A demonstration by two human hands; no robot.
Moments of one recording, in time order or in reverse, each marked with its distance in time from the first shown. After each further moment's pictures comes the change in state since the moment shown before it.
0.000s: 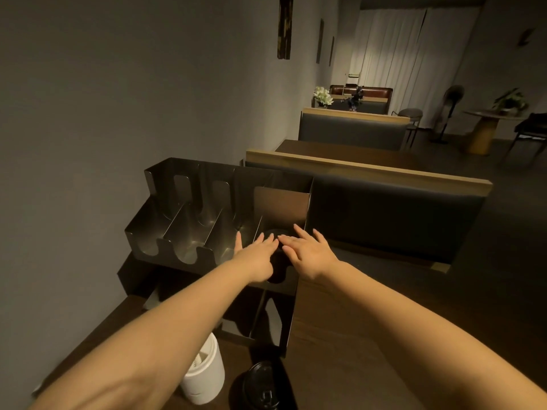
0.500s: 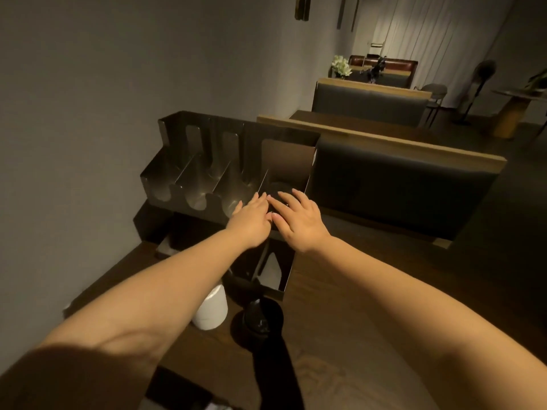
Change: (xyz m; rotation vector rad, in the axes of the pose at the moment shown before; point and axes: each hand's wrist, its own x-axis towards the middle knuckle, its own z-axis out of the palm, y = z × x) left_hand -0.042 -0.001 0.035 -0.212 0.250 -0.040; right_hand -0.052 -0.034 0.026 0.041 0.272 -0.132
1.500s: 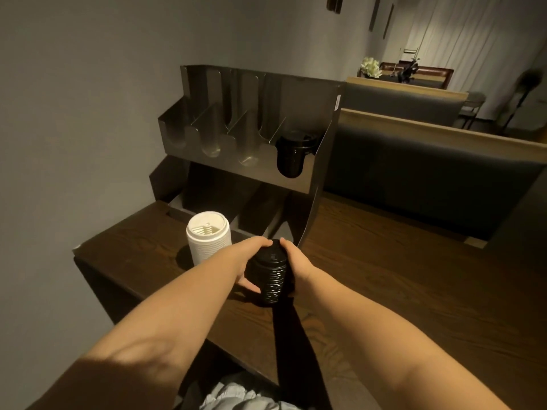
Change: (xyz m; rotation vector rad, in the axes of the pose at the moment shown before) left_hand -0.073 -0.044 0.159 -1.199 -0.358 -0.924; right_hand -0.107 -0.006 0.163 1.352 -0.444 1.012
